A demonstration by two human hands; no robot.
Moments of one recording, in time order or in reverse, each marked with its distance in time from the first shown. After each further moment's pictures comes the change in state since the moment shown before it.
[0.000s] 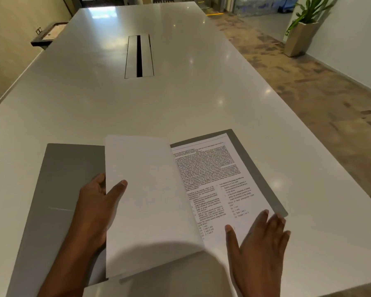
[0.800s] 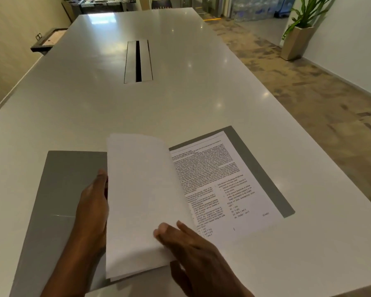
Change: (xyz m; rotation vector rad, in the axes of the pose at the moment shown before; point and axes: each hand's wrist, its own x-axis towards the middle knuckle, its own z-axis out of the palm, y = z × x) left_hand 0.001 0.016 0.006 -0.212 0.042 -0.169; right_hand -0.022 -0.070 -0.029 0.610 0.003 -1.198
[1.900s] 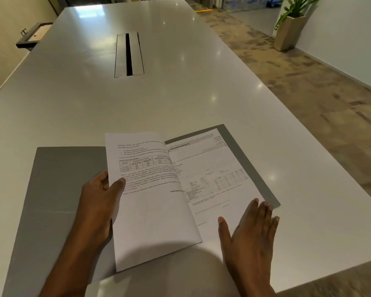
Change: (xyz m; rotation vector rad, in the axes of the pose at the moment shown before) left_hand 0.014 -0.025 0.003 0.080 -0.082 0.016; right_hand -0.058 0.051 -0.006 -0.650 0.029 1.136
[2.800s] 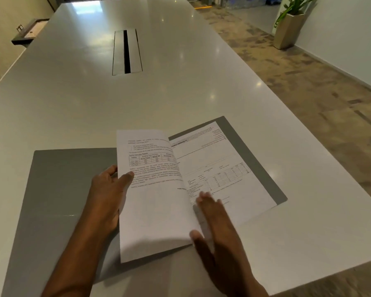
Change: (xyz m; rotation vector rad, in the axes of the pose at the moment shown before) left_hand -0.002 0.024 0.025 -0.027 -0.056 -0.103; right_hand -0.014 -0.027 -0.021 0.550 -0.052 -0.654
